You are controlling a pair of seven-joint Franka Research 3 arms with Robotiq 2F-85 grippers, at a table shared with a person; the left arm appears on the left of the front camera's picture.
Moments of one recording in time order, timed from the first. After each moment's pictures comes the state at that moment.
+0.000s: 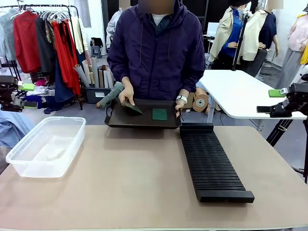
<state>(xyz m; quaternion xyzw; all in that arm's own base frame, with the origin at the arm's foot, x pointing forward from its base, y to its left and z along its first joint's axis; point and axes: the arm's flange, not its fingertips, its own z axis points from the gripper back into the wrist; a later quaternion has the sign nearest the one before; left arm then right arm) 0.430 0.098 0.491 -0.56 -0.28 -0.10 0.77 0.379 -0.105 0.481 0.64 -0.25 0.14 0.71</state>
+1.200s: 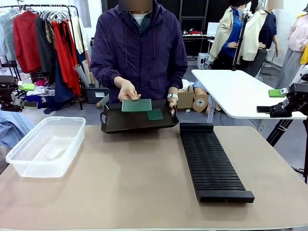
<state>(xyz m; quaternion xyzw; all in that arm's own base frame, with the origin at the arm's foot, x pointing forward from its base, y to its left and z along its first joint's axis) 0.430 0.098 0.491 -0.56 -0.28 -0.10 0.77 0.379 -0.105 0.481 0.64 -0.25 0.14 0.71</state>
